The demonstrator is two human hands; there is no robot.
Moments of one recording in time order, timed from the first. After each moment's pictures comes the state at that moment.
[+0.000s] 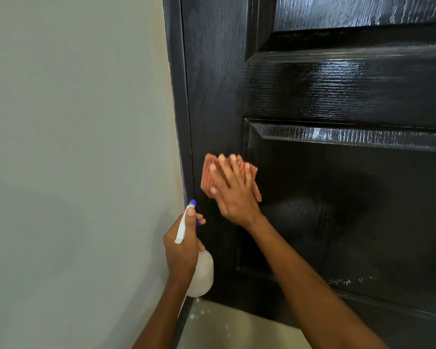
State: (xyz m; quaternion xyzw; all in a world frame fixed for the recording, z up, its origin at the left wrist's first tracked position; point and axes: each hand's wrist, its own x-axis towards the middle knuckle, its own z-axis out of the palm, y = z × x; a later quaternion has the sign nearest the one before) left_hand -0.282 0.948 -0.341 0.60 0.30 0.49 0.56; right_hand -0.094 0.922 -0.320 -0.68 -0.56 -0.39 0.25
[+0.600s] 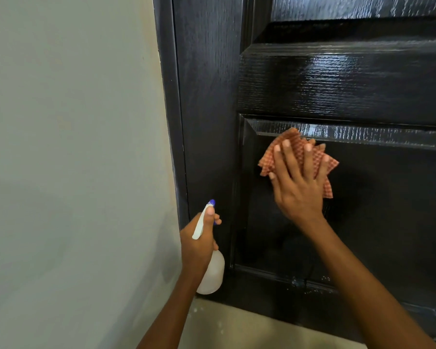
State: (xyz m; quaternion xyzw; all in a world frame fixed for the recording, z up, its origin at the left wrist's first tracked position) left_hand -0.239 0.946 -0.362 0.61 0.26 0.41 0.63; right_hand -0.030 0.808 -0.305 -0.72 -0.37 -0.57 0.14
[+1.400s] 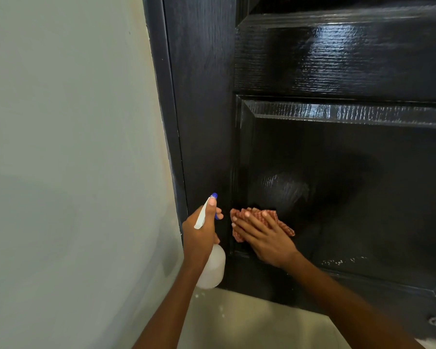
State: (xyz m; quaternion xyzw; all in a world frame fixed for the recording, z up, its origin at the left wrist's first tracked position) left_hand -0.229 0.948 -0.375 0.60 0.30 0.33 0.67; right_hand -0.047 0.804 -0.471 -0.69 -0.61 -0.38 -0.09
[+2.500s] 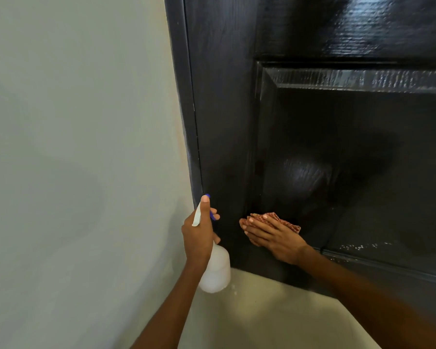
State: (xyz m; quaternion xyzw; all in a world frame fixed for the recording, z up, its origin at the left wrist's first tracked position) left_hand -0.259 0.954 -0.413 0.54 0.43 0.29 0.66; right_hand -0.045 0.800 -0.527 -0.66 -0.67 -0.27 -0.23
